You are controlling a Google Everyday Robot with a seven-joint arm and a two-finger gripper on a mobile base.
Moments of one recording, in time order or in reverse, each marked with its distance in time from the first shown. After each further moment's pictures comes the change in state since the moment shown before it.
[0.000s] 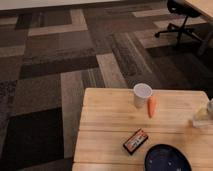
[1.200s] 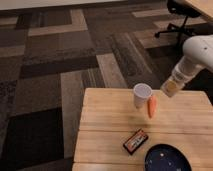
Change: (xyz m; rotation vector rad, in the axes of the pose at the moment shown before) arm -0.052 0.246 -0.147 -0.062 -0.209 -0.997
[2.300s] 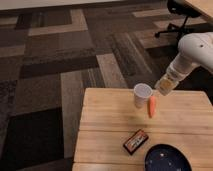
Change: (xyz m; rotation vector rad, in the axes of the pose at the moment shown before) arm 0.004 -0.002 0.001 0.004 0.005 0.002
